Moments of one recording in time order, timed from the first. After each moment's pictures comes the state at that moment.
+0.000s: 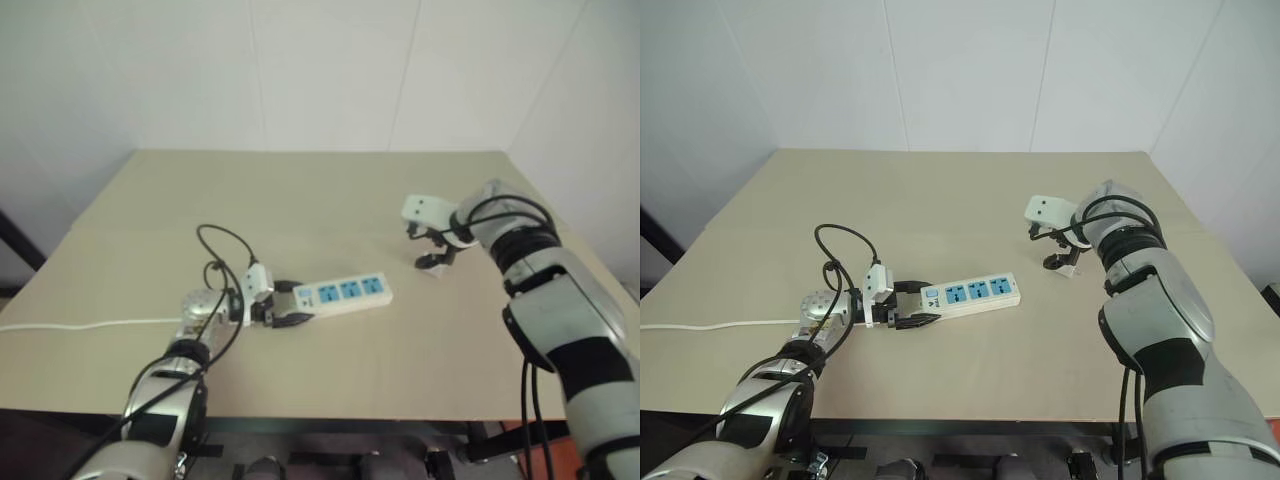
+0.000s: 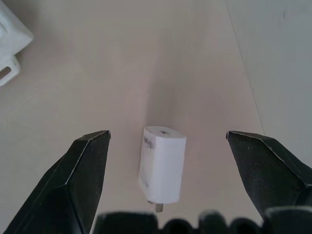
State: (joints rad) left arm -0.81 0.32 0.04 1.15 -0.07 -0.53 -1.35; right arm -1.40 -0.54 0.60 1.26 -0.31 0.20 1.03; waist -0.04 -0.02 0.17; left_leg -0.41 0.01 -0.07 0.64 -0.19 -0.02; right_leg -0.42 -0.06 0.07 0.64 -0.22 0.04
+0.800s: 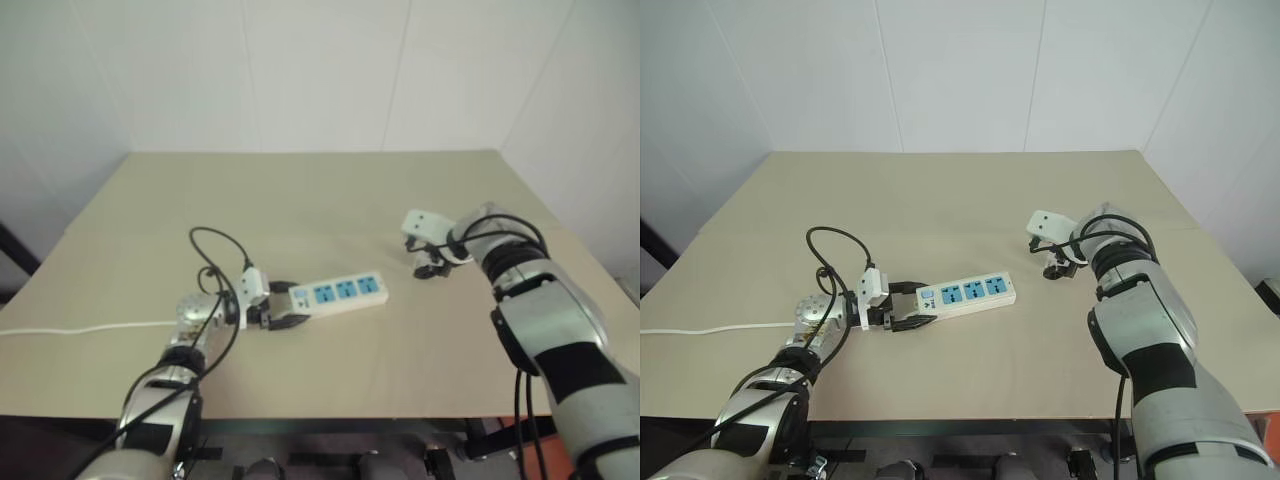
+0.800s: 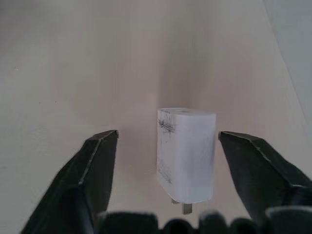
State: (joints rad) left arm -0.75 0.34 0.03 1.06 -0.08 -0.54 -1.32; right arm -1.36 -0.48 0.44 1.37 -0.39 0.18 0.92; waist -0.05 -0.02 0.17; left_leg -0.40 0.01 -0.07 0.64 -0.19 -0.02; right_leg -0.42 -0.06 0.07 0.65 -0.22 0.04
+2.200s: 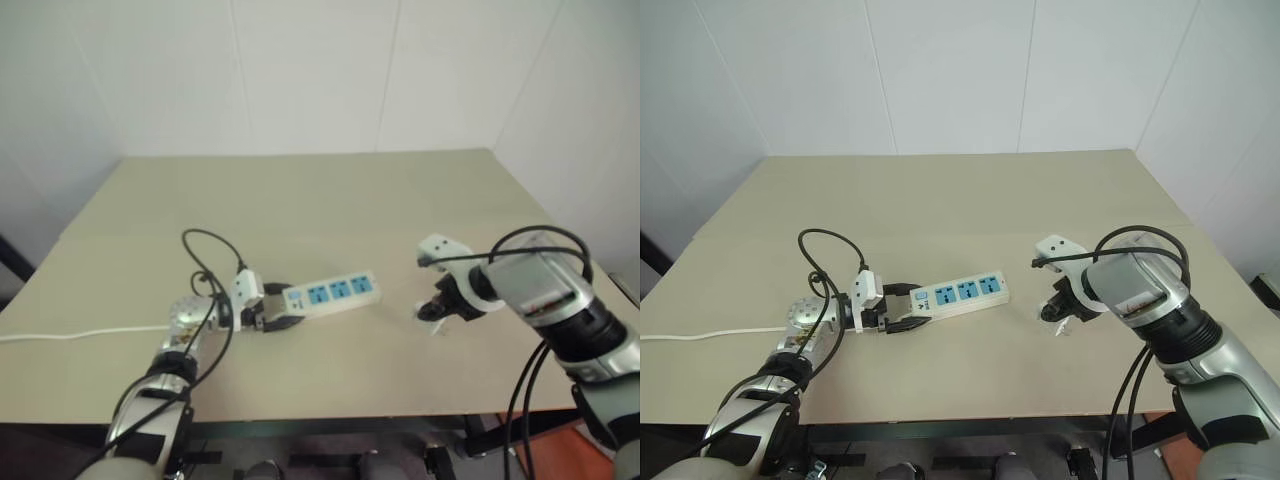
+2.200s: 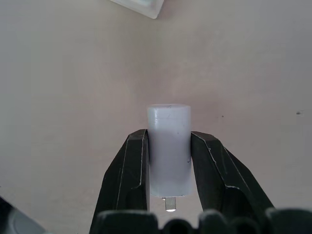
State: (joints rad) left arm -0.71 0.37 -0.02 0.99 -0.12 -0.49 -1.29; right arm -0.90 -0.83 0.48 -0.18 -0.04 1.55 1.13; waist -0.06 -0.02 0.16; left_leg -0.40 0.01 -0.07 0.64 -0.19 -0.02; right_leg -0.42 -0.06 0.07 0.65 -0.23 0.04
